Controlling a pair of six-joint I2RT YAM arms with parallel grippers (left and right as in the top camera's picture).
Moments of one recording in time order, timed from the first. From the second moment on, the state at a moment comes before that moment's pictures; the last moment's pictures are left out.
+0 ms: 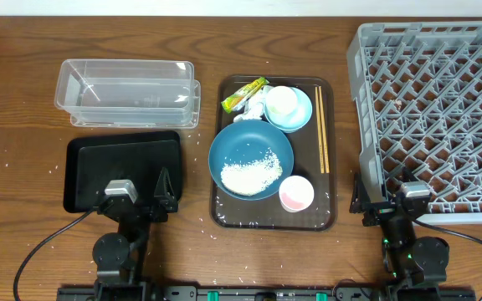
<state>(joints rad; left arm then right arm) 0.00 0.01 0.02 -0.12 0.06 -0.25 0.07 0.01 0.01 -0.06 -0.08 0.10</state>
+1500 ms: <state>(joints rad) 0.00 0.02 0.01 0.36 0.30 -0.67 0.07 0.02 0.01 -0.06 -0.08 0.10</state>
